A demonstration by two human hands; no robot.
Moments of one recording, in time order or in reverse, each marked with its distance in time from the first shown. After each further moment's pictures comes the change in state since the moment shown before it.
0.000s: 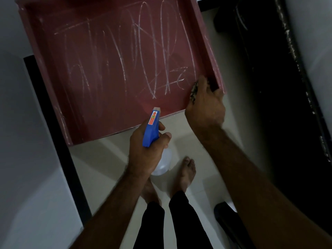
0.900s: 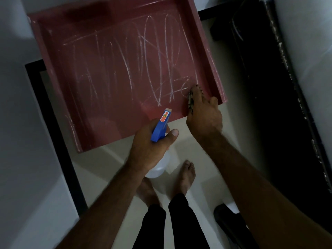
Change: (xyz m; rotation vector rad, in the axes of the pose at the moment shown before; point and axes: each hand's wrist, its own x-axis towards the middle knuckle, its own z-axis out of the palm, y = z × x) left_hand 0.018 0.032 -0.024 0.193 -0.169 -0.014; right_hand -0.007 -0.005 0.002 0.000 -0.130 -0.035
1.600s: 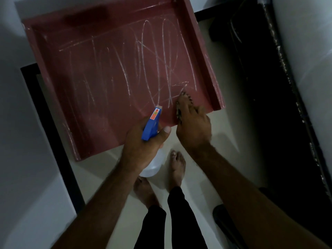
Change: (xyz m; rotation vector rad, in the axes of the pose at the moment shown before) left_hand 0.022 0.008 -0.017 -0.059 -0.003 0.024; right_hand -0.012 -0.020 0.001 0.025 -0.005 -0.142
